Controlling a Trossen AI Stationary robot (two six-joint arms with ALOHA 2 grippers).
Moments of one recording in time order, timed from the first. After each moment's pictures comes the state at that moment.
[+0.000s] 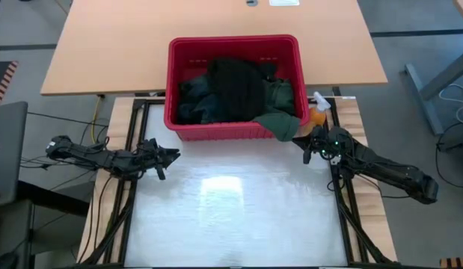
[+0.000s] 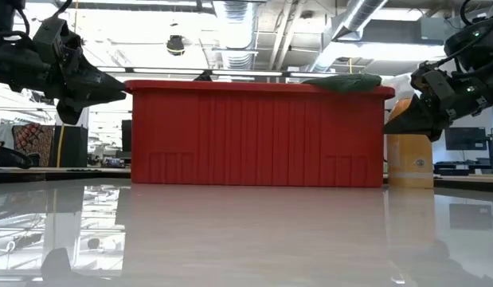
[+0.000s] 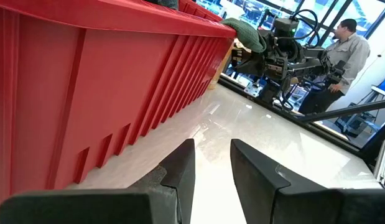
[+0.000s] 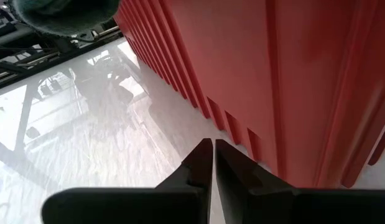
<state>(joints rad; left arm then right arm) -0.26 0.16 0.01 0.09 -0.63 -0.43 -0.54 0.25 0.07 -0.15 -0.10 0.21</state>
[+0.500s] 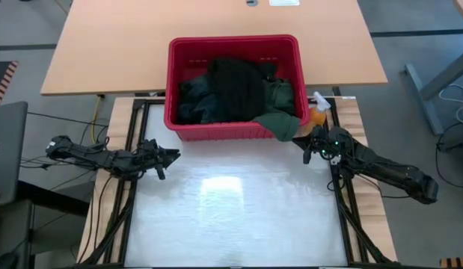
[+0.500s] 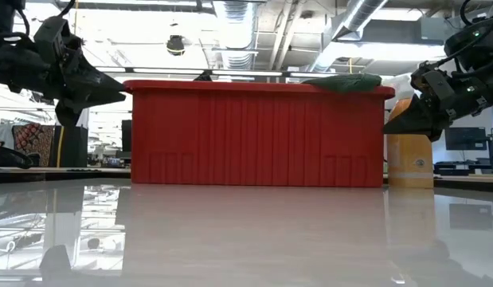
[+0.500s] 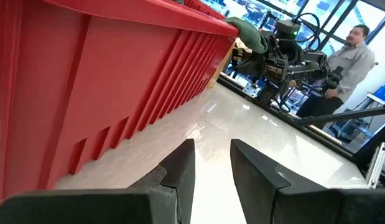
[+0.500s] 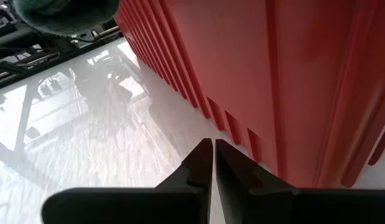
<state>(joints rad) -0.26 0.16 0.01 0.08 -0.63 -0.49 -0.54 0.25 0.07 -0.15 -0.10 0.21</state>
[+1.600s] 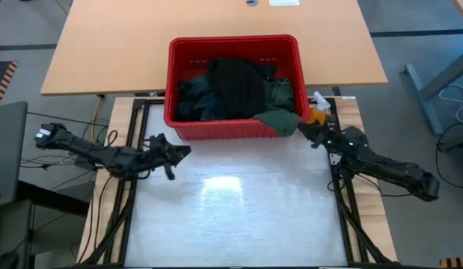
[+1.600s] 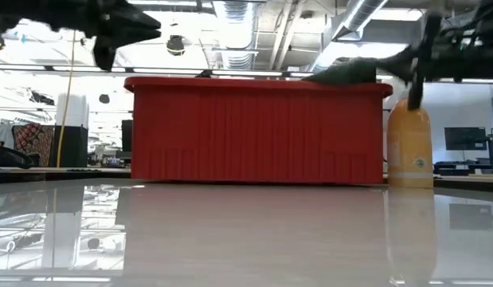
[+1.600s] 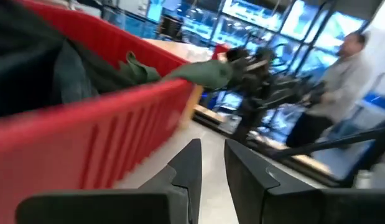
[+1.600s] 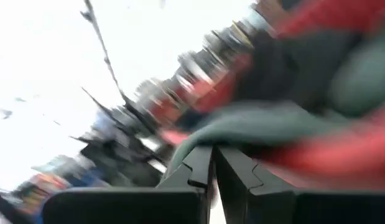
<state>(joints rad) -0.26 0.74 0.34 0.46 -0.65 -0.31 -0.49 0.29 0.07 0.48 -0.05 0.76</state>
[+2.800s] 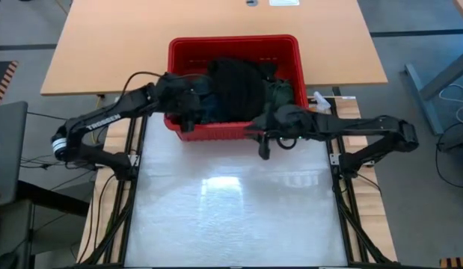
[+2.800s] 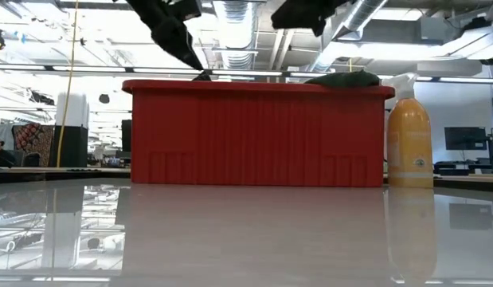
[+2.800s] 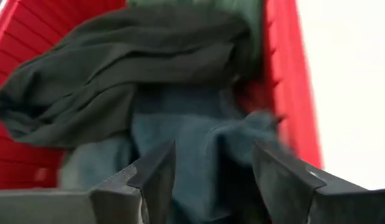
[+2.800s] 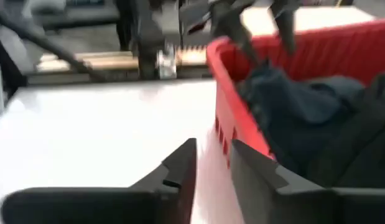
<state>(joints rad) 0.53 1.30 1.26 -0.63 0.01 0.56 -0.09 1.30 1.17 -0.24 0.08 -0.02</state>
